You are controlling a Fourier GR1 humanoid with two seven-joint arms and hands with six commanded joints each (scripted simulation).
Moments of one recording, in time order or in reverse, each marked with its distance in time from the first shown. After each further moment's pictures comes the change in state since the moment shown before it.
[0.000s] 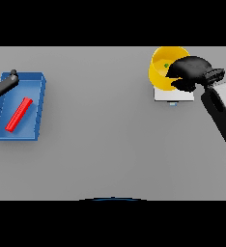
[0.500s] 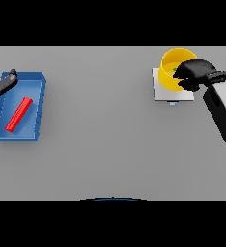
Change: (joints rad) left arm 0.000 0.002 -0.001 0.011 -0.006 -0.002 0.004; right arm -0.064 0.050 0.010 0.314 0.029 -0.153 -0.062
